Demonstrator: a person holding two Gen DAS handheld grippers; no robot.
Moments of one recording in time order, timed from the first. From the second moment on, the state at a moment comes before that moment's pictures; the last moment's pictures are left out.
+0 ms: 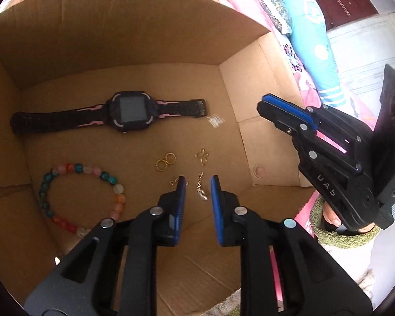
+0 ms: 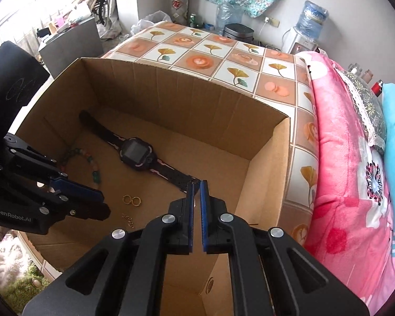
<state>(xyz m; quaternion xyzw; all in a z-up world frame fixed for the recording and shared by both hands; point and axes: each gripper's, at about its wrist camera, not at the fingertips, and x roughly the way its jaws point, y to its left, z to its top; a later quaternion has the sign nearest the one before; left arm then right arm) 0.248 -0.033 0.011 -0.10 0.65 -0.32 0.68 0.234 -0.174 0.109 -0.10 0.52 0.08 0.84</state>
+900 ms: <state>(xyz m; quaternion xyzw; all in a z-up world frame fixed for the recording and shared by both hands) 0.087 0.129 0.120 -0.07 0.37 -0.28 0.88 0.056 -0.243 0.210 0.09 0.28 0.11 0.95</state>
